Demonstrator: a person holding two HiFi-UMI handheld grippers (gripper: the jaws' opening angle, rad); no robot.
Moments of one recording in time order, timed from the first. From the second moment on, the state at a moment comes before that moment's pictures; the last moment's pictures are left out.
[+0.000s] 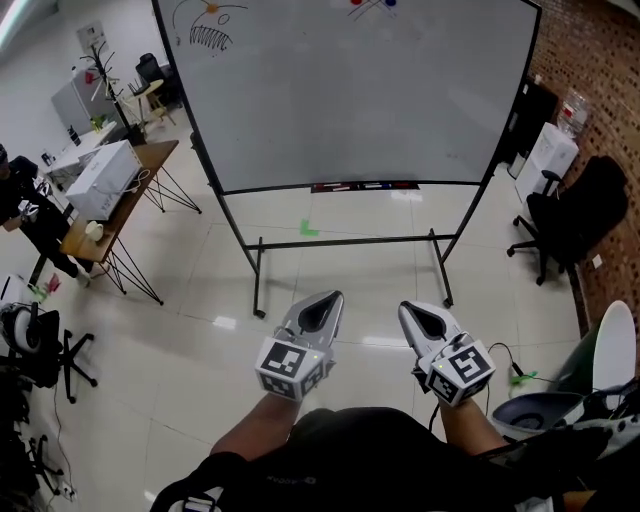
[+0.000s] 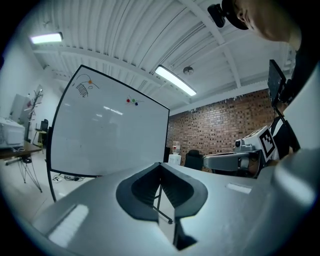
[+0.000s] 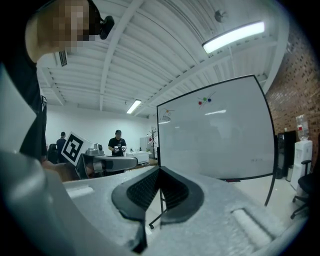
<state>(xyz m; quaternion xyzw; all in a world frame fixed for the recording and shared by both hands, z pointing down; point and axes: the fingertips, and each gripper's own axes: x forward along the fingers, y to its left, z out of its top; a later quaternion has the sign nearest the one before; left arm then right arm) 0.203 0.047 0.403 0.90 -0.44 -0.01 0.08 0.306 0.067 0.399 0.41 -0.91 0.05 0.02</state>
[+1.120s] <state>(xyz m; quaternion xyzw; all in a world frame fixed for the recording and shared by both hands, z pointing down) 0.239 0.063 0.384 0.88 -0.47 0.00 0.05 0.349 0.089 0.400 0.39 -0.92 0.04 0.01</state>
